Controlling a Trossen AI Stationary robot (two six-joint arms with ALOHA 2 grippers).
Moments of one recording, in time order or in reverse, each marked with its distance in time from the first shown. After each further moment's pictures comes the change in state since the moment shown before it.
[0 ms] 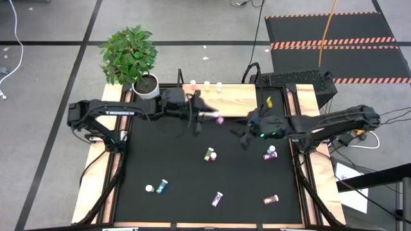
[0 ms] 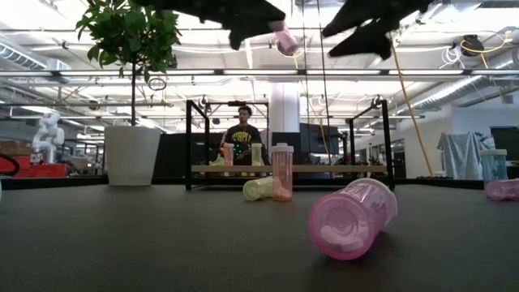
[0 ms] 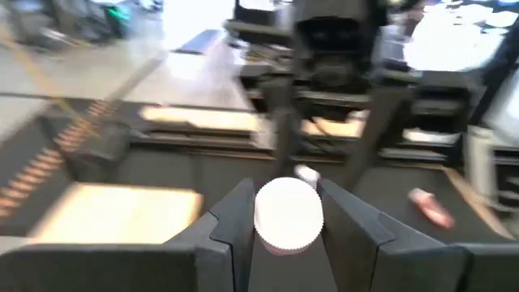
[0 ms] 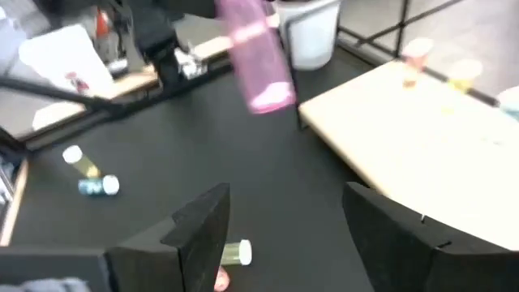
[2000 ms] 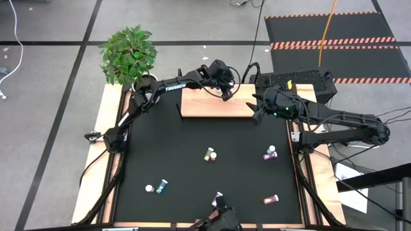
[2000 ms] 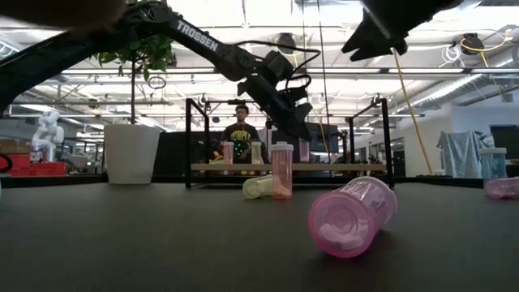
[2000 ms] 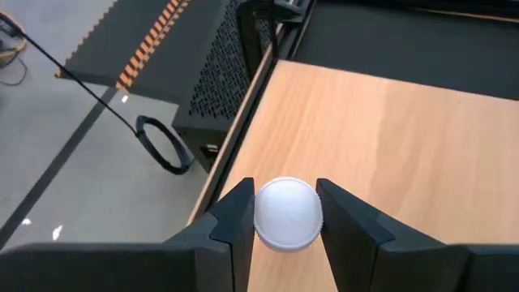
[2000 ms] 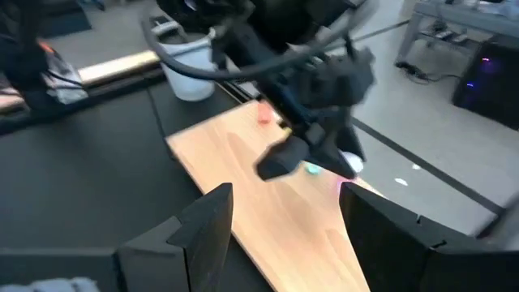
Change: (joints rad) left arm 0.337 0.856 0.900 -0.461 -0.081 0.206; right arm -0.343 -0.183 0.000 -0.129 -0.033 -0.266
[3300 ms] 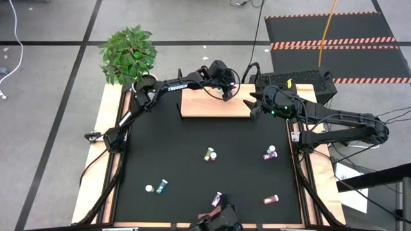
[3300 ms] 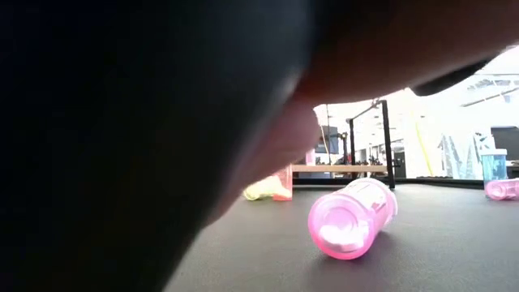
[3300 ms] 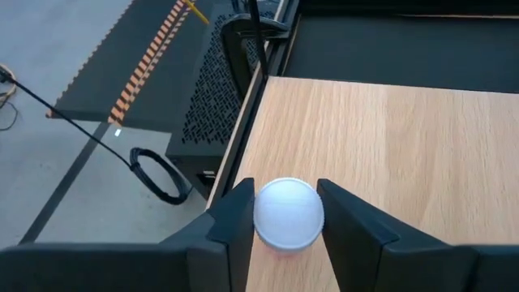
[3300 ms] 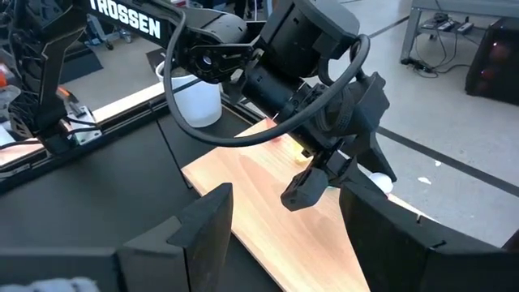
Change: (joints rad) left arm 0.016 0.056 0.000 0.108 0.077 0.092; right arm -0.004 0.027 0.000 0.075 0.005 0.109
